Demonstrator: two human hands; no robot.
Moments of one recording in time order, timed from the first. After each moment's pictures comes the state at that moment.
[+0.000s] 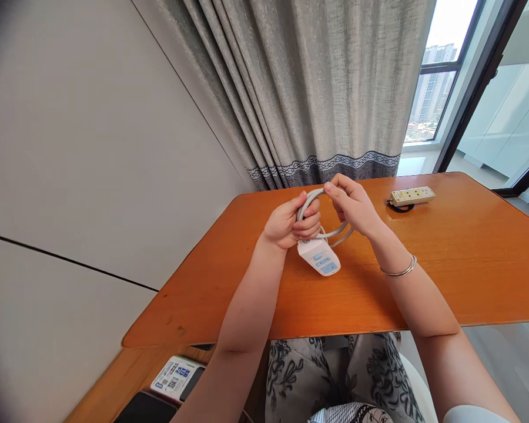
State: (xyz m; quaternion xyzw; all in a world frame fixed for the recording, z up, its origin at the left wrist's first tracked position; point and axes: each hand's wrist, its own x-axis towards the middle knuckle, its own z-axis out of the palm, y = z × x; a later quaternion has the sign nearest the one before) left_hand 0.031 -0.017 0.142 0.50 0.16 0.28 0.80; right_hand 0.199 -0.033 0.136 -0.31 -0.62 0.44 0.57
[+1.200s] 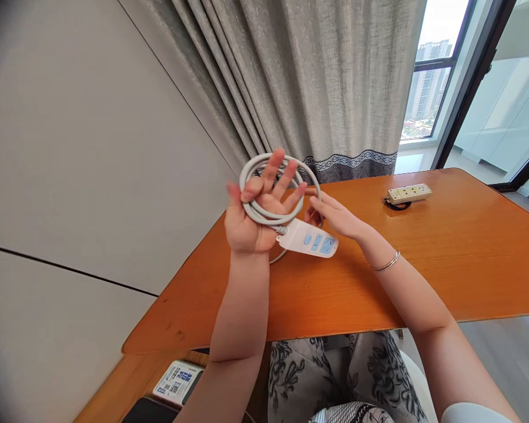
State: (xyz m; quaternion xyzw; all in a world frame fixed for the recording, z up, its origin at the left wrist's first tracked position) left_hand 0.020 -0.037 0.160 0.52 0.14 0.62 0.57; right_hand 0.184 -0.006 0.101 -0.30 -0.68 0.47 0.47
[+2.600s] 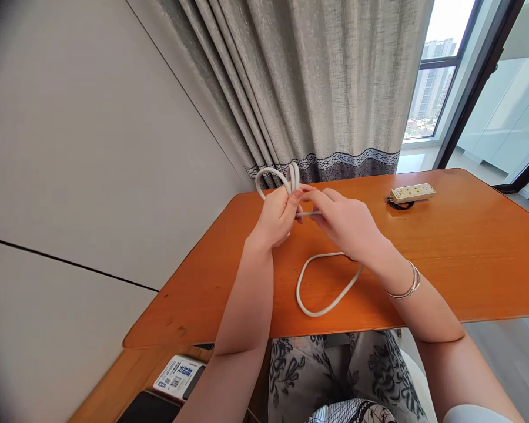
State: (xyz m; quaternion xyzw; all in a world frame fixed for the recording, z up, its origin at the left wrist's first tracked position) left_hand 0.009 -0.006 0.136 0.78 0.33 0.46 0.25; right_hand 0.189 -0.067 0.137 -0.45 -0.81 -0.02 0.37
